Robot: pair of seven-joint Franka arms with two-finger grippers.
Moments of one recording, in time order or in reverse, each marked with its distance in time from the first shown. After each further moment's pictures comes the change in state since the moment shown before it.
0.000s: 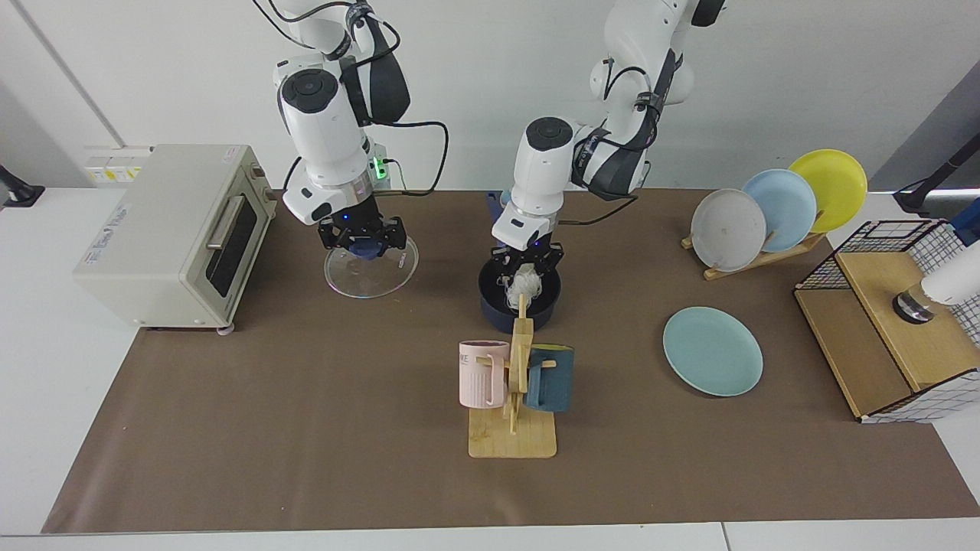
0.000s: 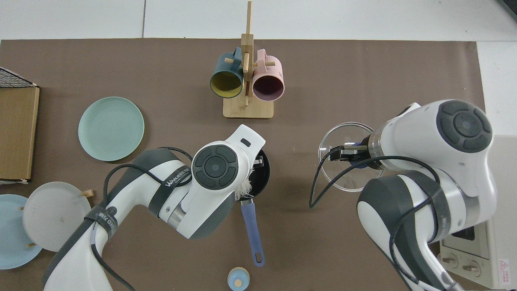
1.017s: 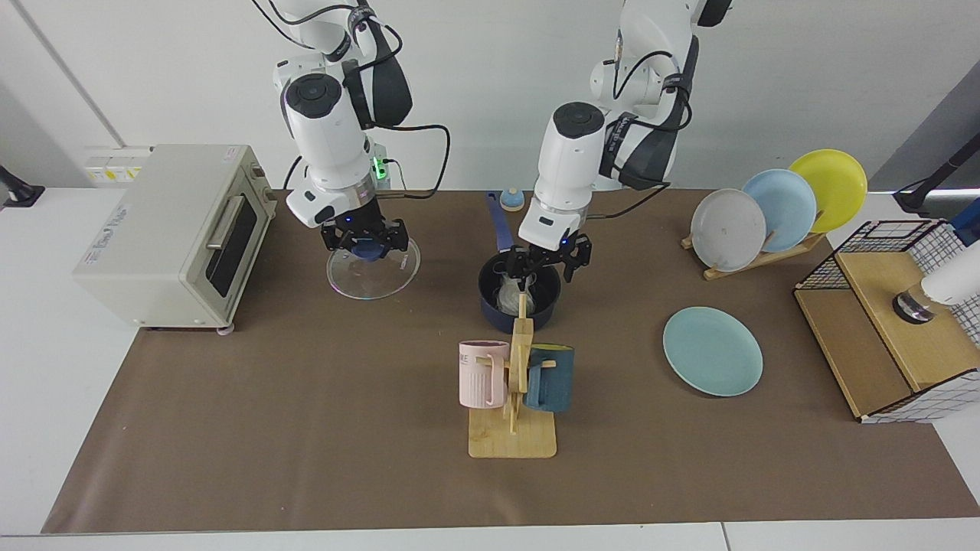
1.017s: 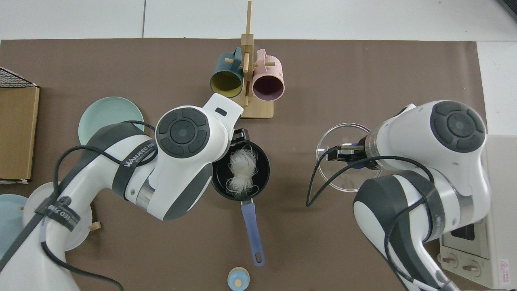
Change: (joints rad) left arm 0.058 -0.011 0.024 0.169 0.000 -0.174 -0.011; right arm 0.006 0.008 0.004 -0.003 0.001 0.008 0.027
